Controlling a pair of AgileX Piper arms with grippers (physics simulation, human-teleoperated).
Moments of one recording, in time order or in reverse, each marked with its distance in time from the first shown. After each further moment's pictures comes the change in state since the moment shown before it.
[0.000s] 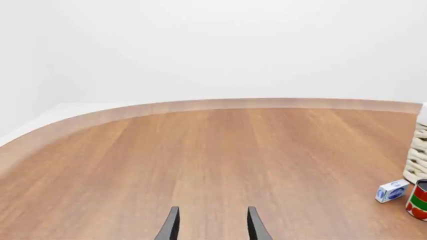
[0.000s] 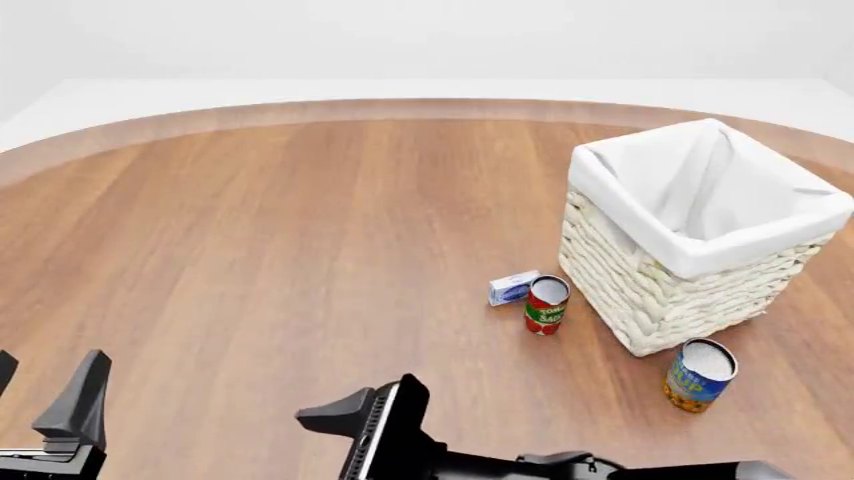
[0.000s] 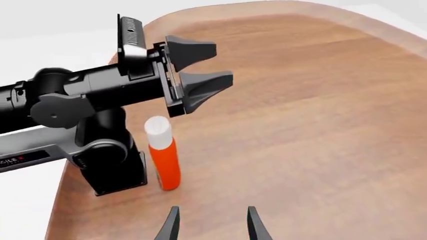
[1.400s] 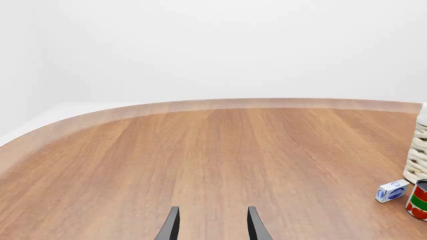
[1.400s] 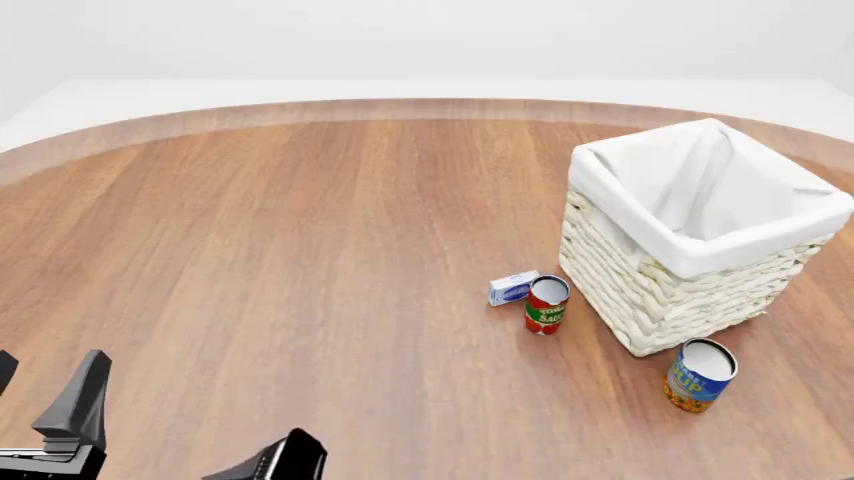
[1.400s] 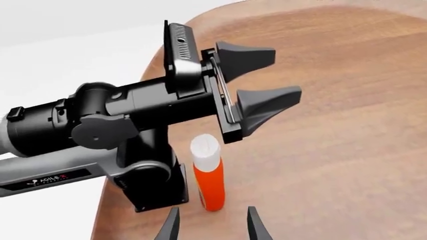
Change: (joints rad) left arm 0.000 0.000 0.000 0.000 0.000; right arm 0.130 0.201 -0.192 0.014 0.091
